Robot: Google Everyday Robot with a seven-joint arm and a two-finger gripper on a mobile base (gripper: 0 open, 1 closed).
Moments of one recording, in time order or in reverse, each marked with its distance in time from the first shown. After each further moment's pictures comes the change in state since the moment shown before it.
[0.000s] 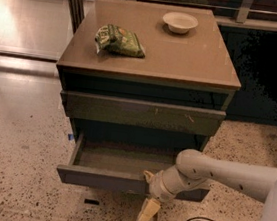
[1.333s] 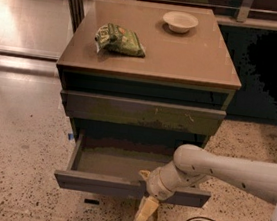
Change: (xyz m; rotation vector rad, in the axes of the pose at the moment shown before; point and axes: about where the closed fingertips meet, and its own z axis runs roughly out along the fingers) arm -0.022 0.017 -0.016 -0.008 0.017 -0.025
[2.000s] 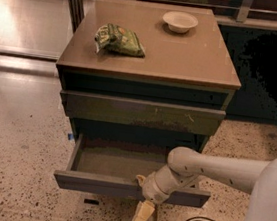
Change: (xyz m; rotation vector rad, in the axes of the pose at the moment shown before) arm 0.014 0.010 0.031 -0.112 0.003 0.042
